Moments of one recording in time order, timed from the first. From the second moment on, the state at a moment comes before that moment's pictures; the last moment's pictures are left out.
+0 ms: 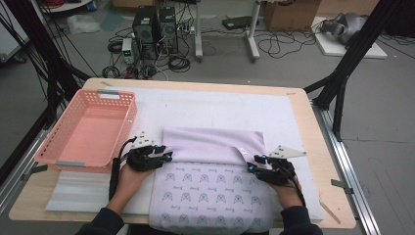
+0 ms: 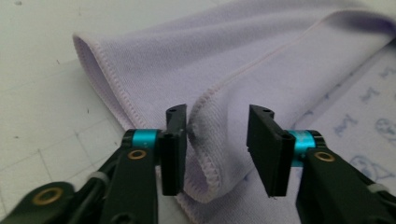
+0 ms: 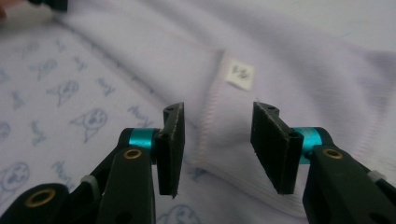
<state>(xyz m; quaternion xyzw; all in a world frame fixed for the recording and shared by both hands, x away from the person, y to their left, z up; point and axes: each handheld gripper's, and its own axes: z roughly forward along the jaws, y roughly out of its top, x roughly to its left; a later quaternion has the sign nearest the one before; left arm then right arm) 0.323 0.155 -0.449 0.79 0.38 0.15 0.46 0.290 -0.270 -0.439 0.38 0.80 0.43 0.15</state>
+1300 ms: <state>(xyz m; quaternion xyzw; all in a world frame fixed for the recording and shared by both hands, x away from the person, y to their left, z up) 0.225 0.186 -0.431 0.79 0.33 0.12 0.51 0.199 -0.318 -0.417 0.30 0.84 0.43 0.12</state>
